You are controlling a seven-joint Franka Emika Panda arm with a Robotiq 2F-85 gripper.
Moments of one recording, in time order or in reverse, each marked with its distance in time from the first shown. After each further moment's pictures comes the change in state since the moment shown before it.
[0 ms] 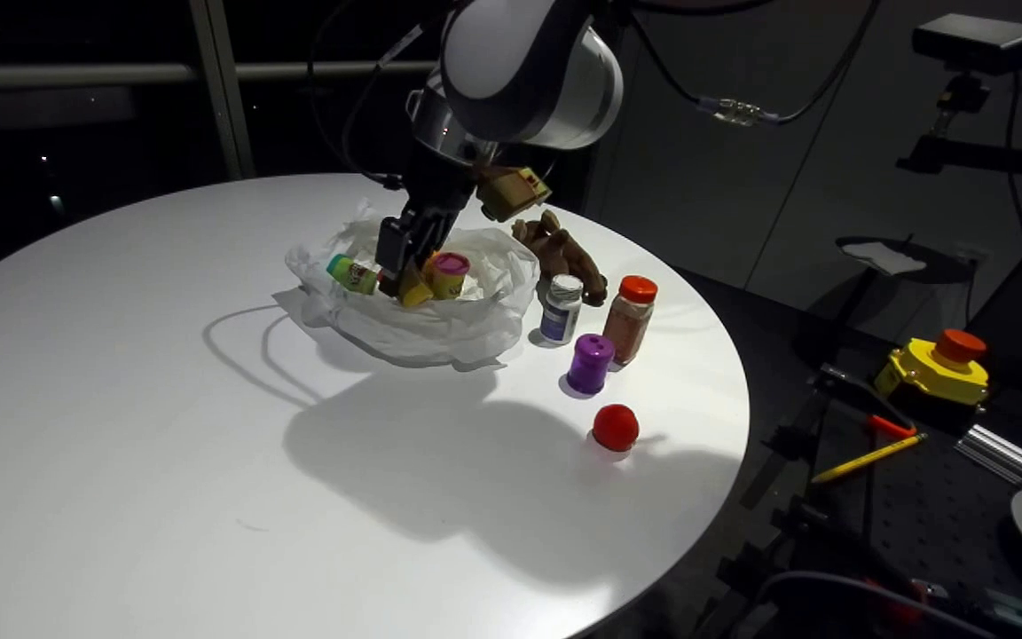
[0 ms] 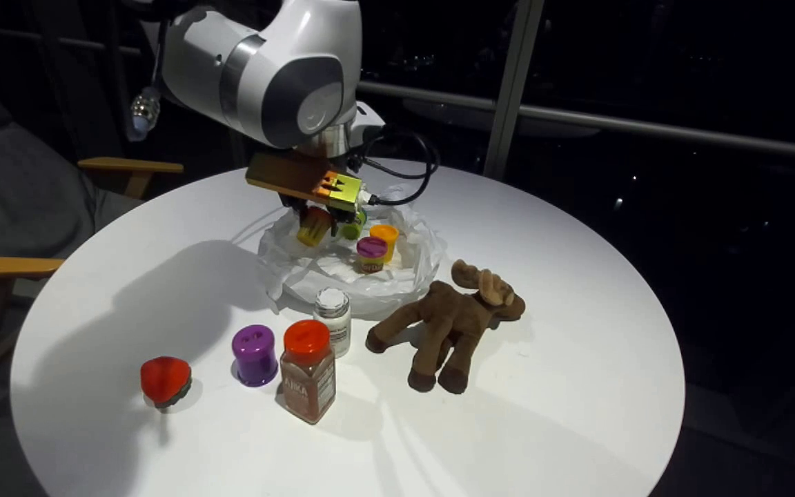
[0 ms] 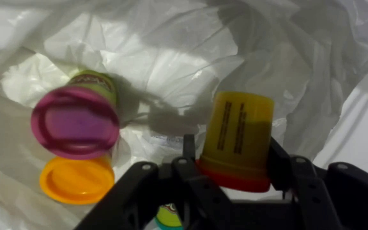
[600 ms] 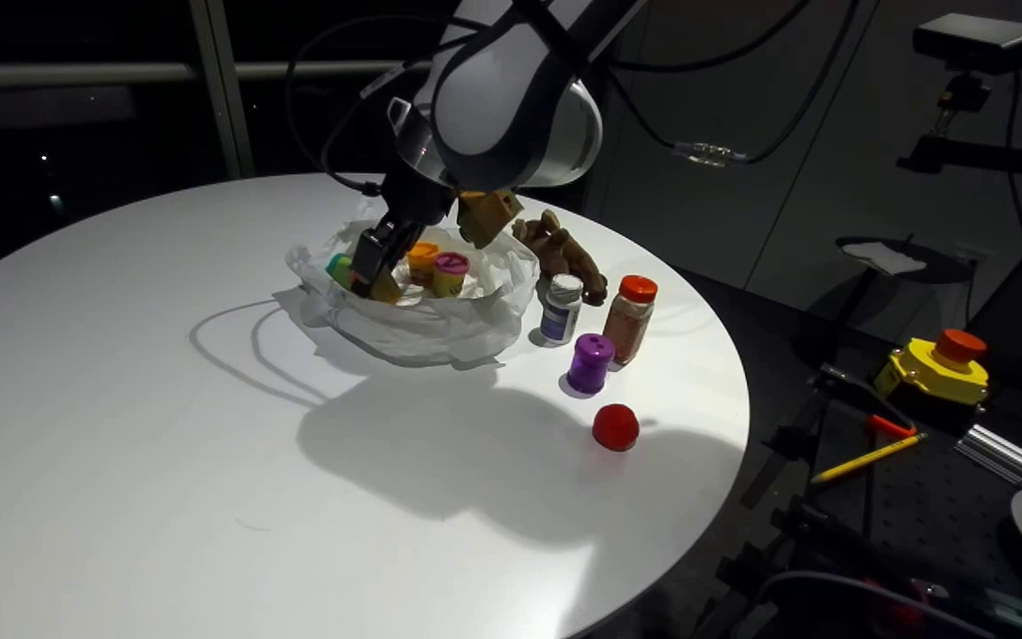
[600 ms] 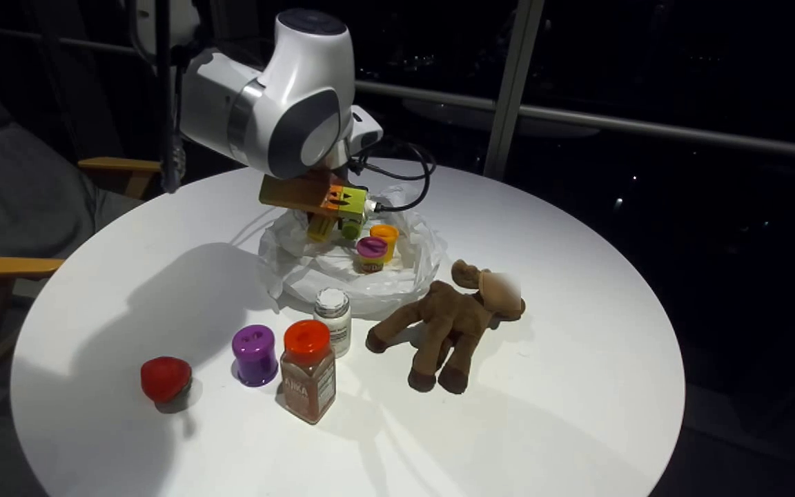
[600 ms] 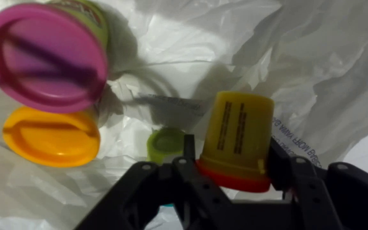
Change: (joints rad) arm -0.008 0.106 0.024 0.063 -0.080 0.177 -0.047
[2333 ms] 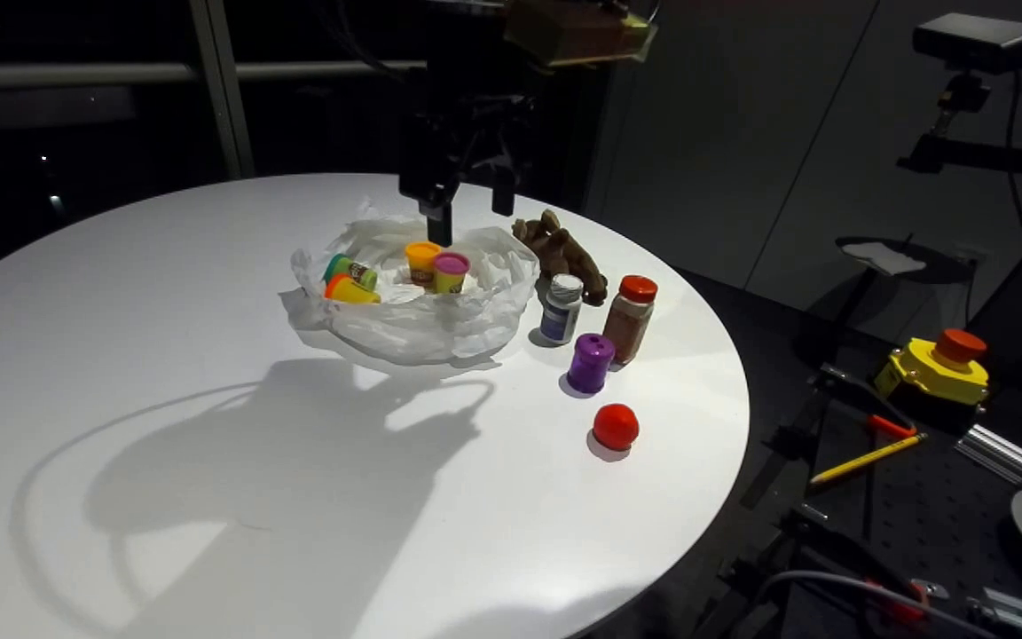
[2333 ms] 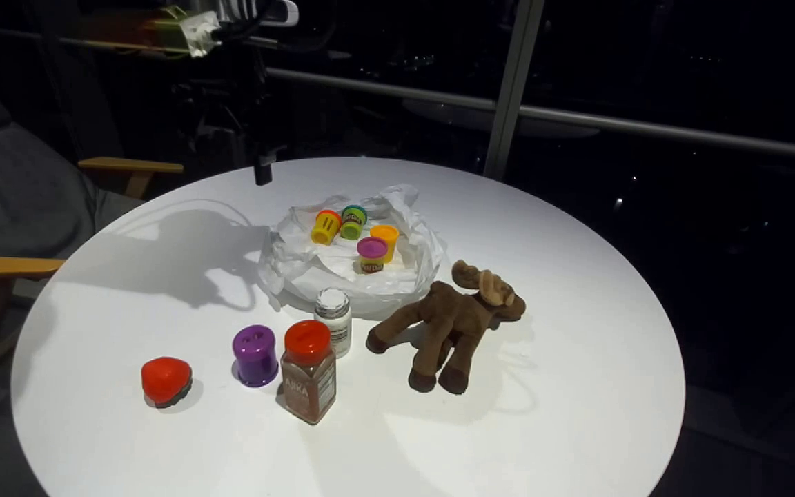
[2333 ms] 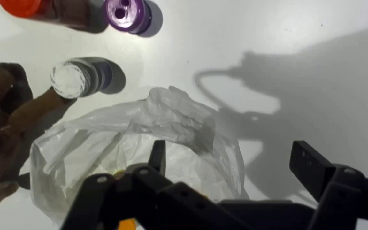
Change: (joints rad) arm 0.391 -0.541 -0.285 -0.254 -0.046 -0.710 0.602
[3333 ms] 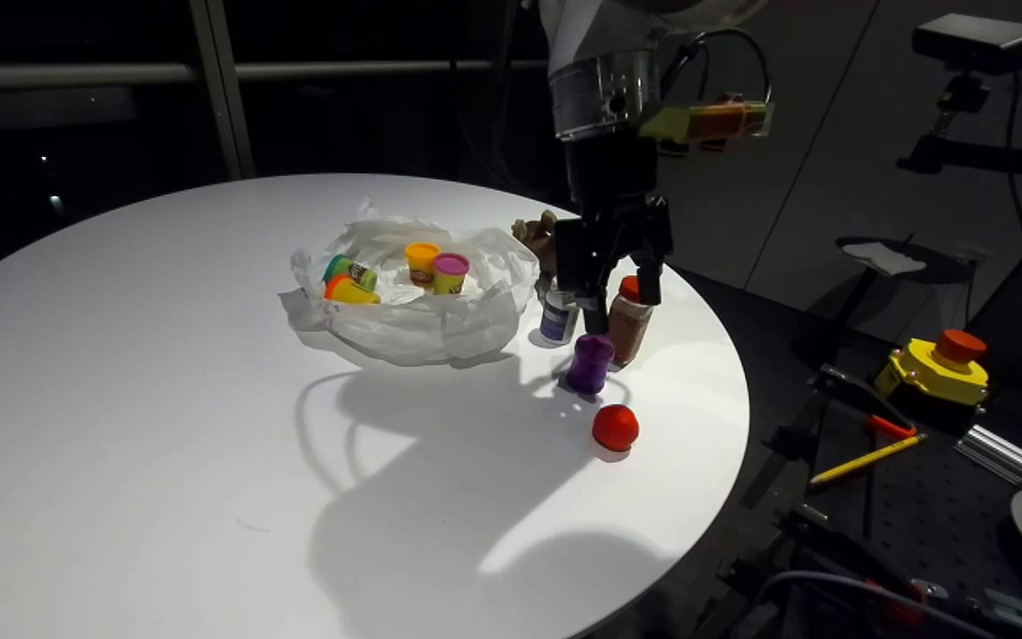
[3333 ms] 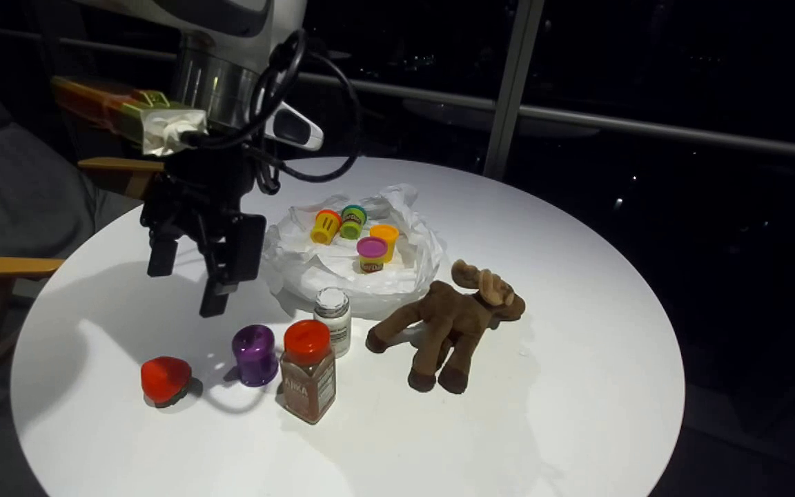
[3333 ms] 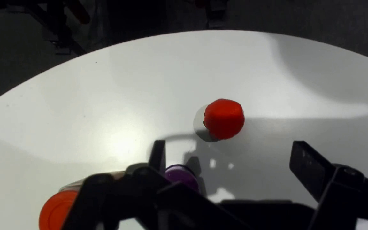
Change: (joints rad) arm -0.175 -0.025 0.036 -0.219 0.185 -0.161 -0.087
